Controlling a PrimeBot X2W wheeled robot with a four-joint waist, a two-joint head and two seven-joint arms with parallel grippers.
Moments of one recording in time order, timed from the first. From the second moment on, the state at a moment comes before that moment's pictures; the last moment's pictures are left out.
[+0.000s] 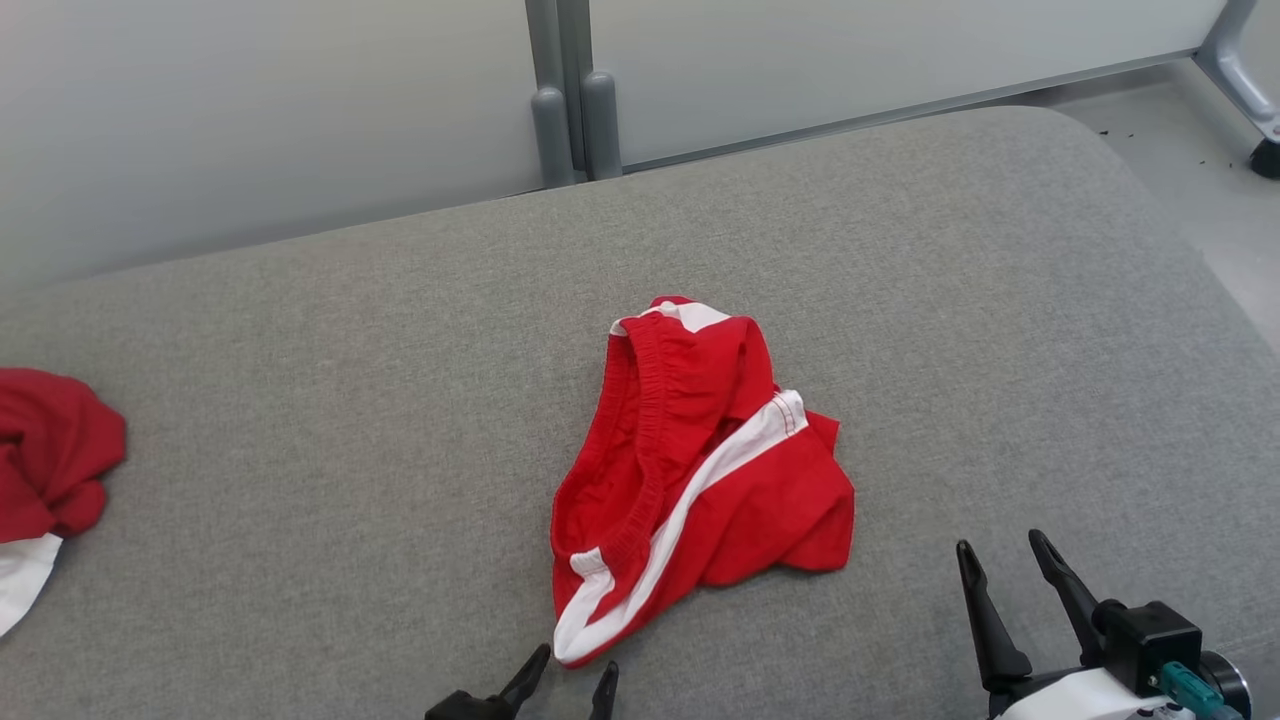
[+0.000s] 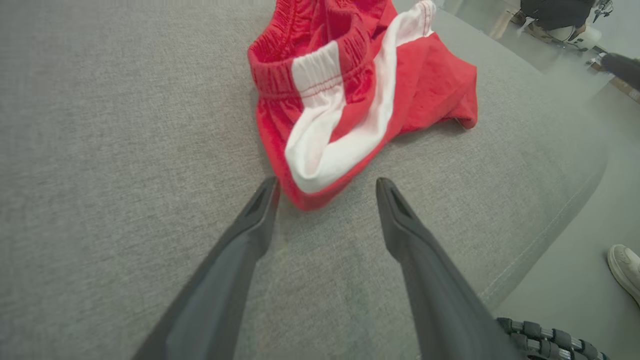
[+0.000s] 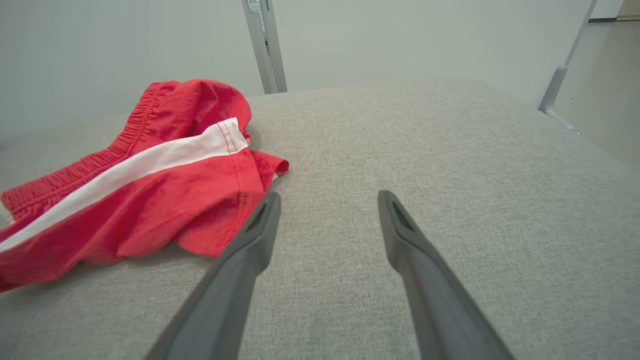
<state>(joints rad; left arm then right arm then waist) 0.06 0.16 -0.59 0.30 -0.43 0.00 -0.21 0.11 -0.11 0.06 0.17 0.17 0.13 -0.26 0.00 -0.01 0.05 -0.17</state>
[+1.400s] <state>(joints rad) -0.21 0.21 -0.45 0.25 -0.62 0.04 0.02 0.11 -0.09 0.06 0.18 0.17 0.13 -0.26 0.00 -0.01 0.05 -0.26</state>
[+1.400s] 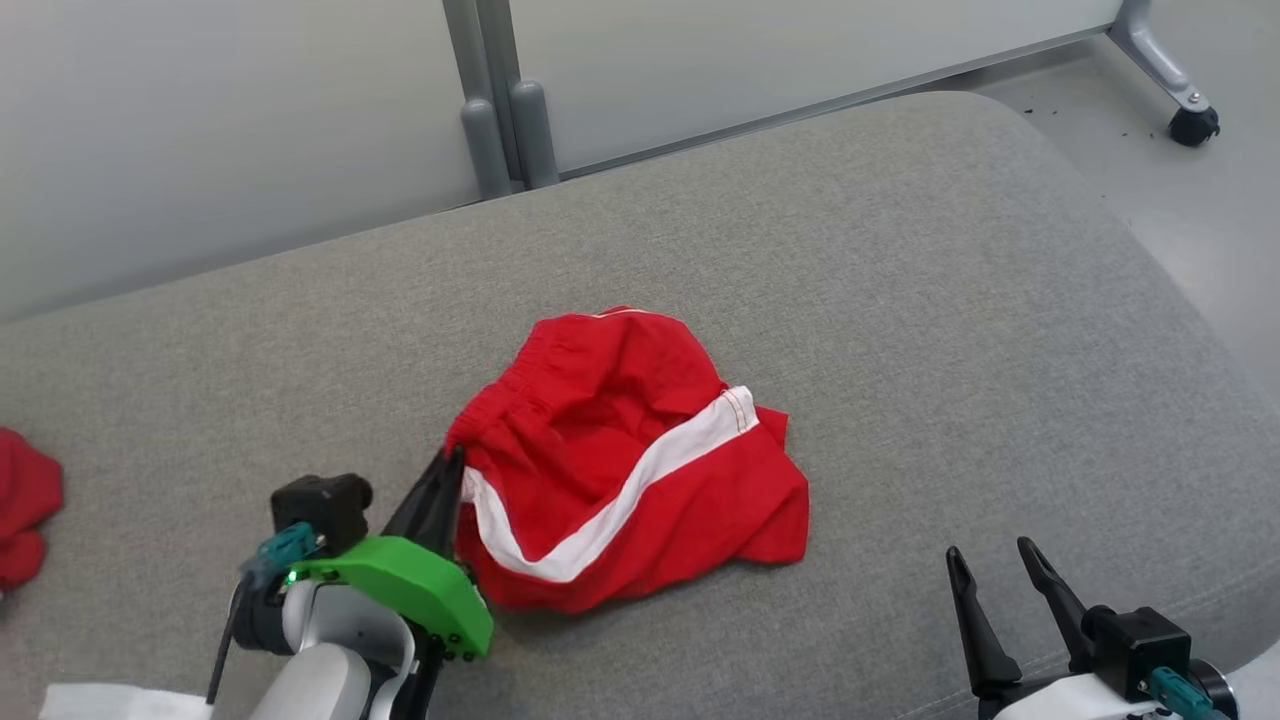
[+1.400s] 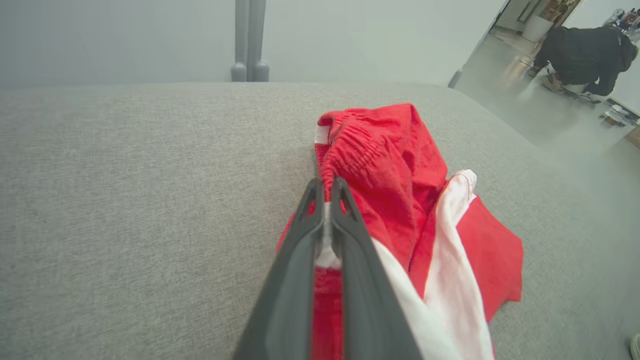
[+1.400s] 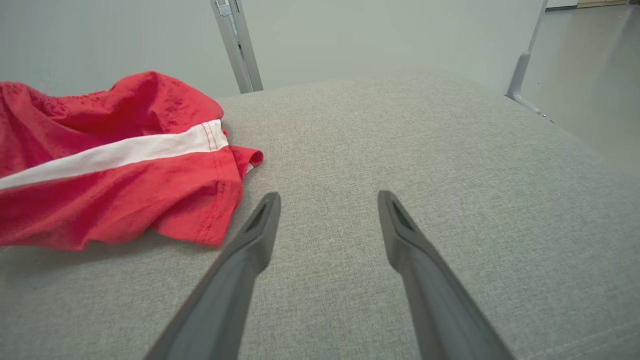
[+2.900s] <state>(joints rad) 0.13 0.27 -0.36 0.16 -0.54 0.18 -0.25 0.17 -0.13 0.01 0.11 0.16 0.13 -0.26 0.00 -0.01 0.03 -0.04</state>
